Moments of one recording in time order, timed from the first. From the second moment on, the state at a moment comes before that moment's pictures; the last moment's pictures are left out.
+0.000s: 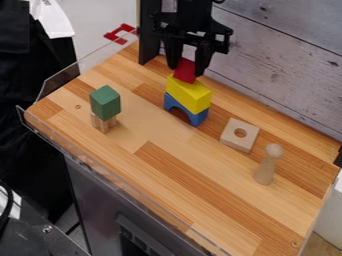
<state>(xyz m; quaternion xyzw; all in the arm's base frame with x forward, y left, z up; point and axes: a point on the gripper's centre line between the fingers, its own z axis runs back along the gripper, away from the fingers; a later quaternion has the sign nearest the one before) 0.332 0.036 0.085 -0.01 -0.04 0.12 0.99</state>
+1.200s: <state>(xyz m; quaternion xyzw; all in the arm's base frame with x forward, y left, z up) 0.327 0.031 0.118 -0.02 -0.07 0.14 0.99</state>
